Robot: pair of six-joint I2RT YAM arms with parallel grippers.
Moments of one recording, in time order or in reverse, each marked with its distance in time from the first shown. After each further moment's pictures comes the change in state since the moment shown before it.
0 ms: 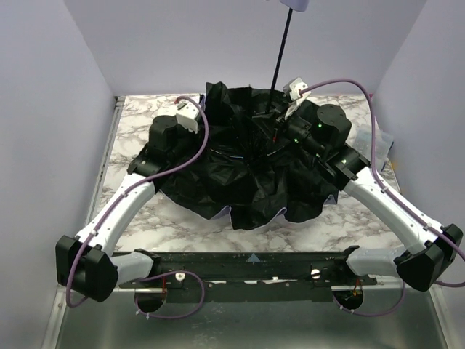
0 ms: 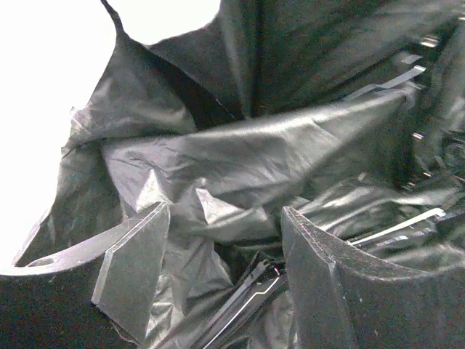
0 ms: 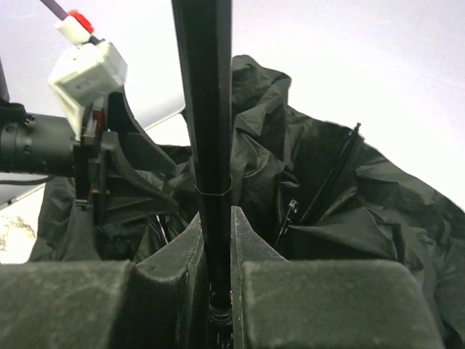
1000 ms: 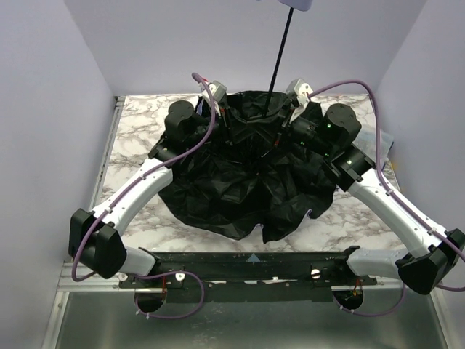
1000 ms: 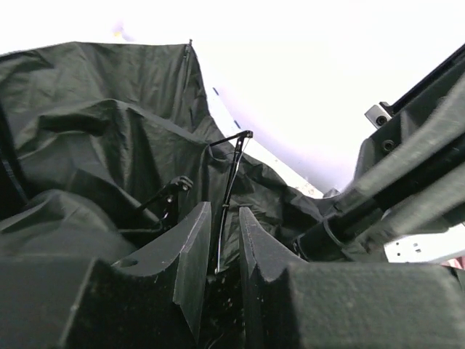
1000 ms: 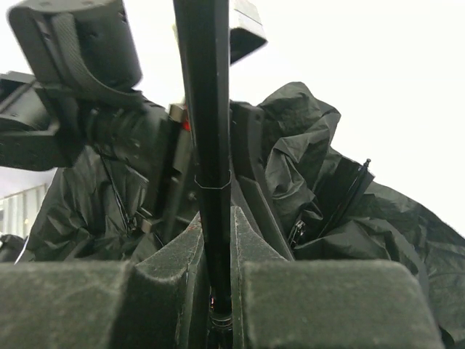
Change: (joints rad) left arm -0.112 0.139 0.142 0.407 0.507 -0.467; right arm -0.012 -0.021 0.005 0.053 -0.273 0.006
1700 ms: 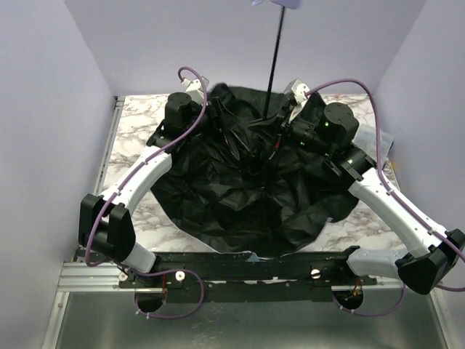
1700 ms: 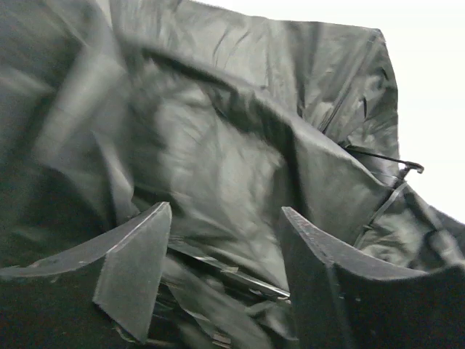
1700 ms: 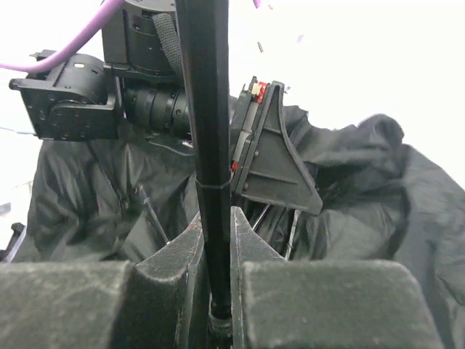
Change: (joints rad) left arm 0.115 0.135 0.066 -0.196 -0.242 -0.083; right arm -0.005 -0.003 0.009 -0.064 -0.005 0.031
